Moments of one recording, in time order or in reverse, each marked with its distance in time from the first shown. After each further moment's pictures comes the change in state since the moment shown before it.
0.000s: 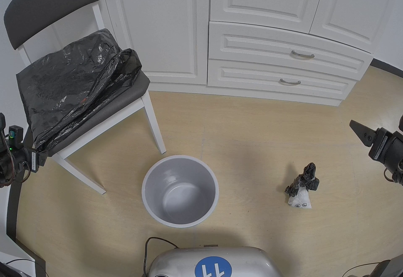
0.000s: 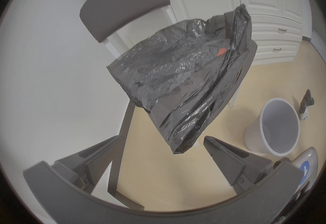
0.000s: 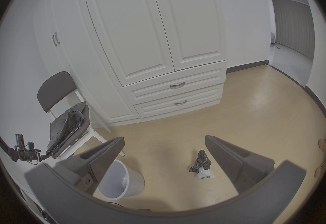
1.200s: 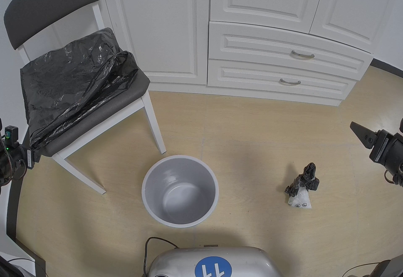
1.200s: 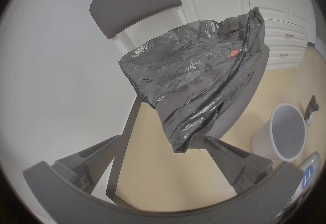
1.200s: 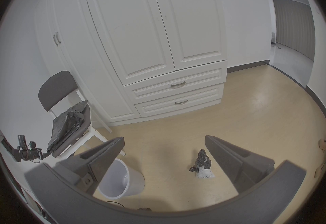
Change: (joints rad) left arm 0.107 0.076 0.024 -0.157 -0.083 -0.003; right arm 0.006 -0.013 0.011 0.000 0.001 -0.001
